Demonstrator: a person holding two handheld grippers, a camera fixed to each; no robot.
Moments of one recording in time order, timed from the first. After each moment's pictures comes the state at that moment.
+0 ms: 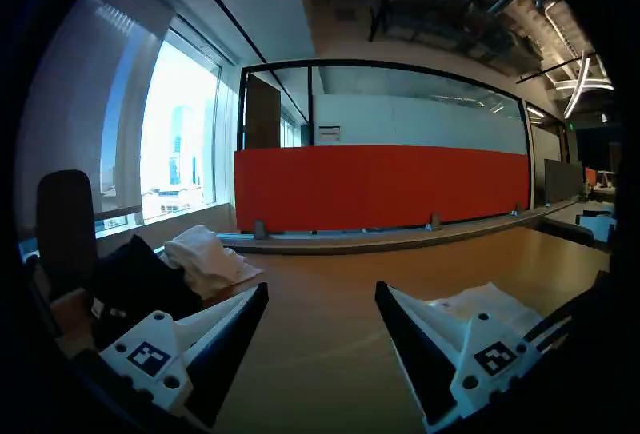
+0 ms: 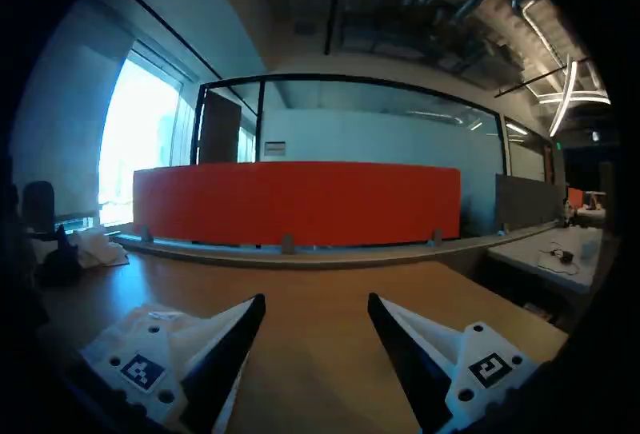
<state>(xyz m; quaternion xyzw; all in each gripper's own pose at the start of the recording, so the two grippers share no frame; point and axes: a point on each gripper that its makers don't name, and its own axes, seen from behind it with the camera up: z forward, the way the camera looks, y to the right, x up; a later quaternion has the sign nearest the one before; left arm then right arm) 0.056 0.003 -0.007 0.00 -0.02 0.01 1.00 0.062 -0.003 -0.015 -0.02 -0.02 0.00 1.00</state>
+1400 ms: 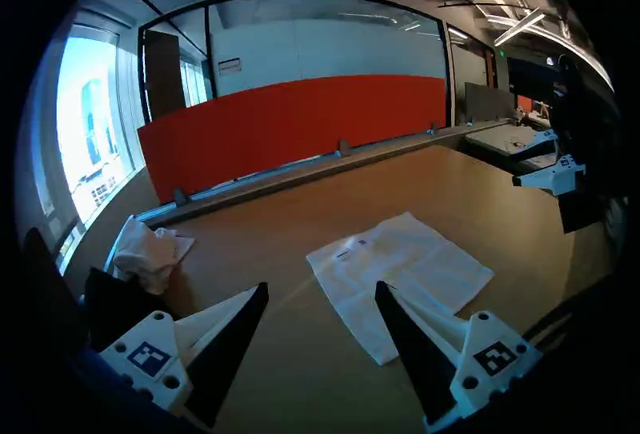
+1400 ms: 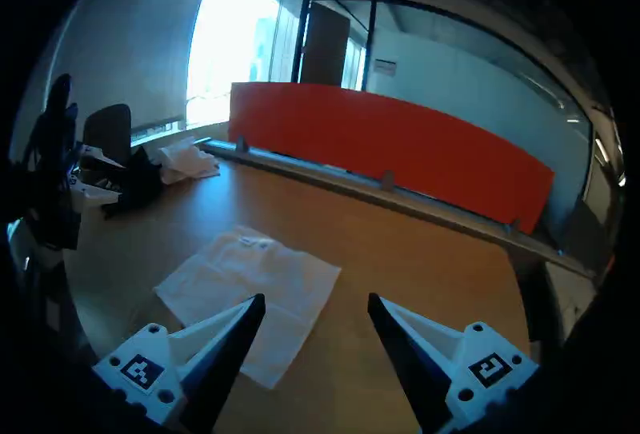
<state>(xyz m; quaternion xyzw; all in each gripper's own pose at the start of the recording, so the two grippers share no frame) 0.071 0.072 -0.055 -0.20 -0.21 0.10 0.95 0.078 -0.091 -0.074 0.19 -0.23 -0.11 0.95</state>
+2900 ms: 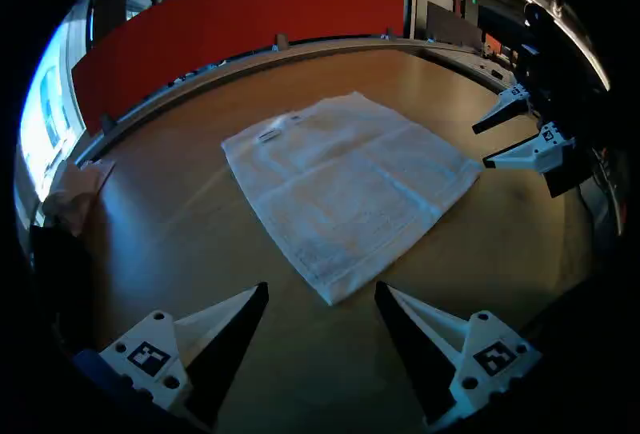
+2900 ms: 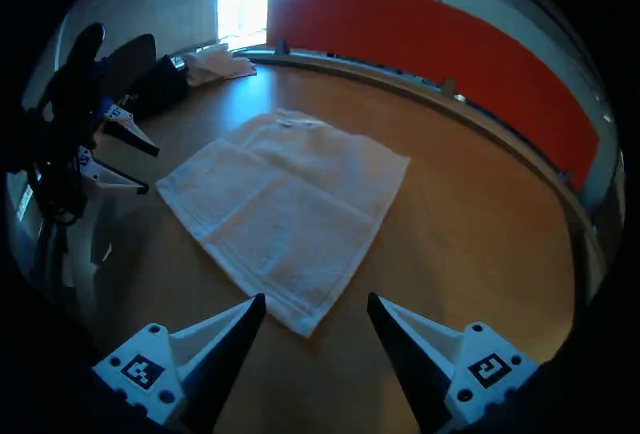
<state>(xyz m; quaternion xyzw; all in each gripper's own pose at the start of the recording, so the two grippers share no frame) -0.114 0.124 -0.093 -0.29 -0.37 0.14 0.87 -0.109 -0.111 -0.111 0.26 -0.38 -0.14 0.88</state>
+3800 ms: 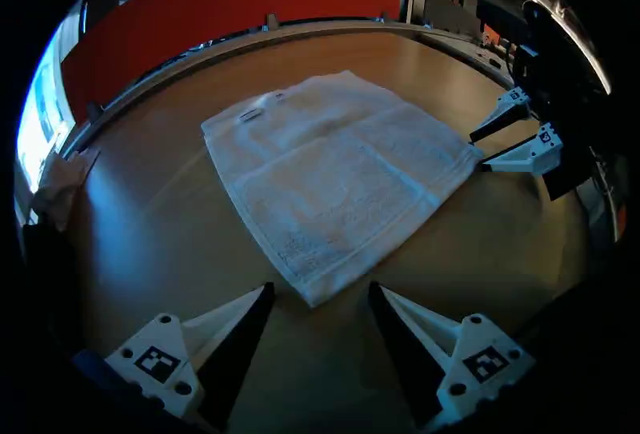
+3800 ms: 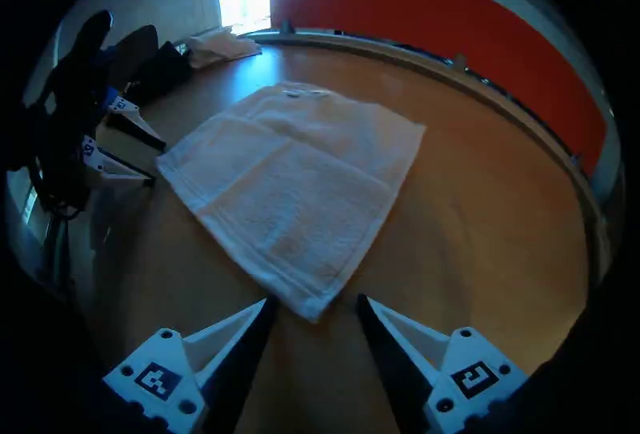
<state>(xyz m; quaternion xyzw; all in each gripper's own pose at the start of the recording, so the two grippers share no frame) -0.138 0.137 -0.097 -0.29 -0.41 0.14 0.85 -0.140 -0.110 -0.121 0.27 -0.42 -0.13 0.86</state>
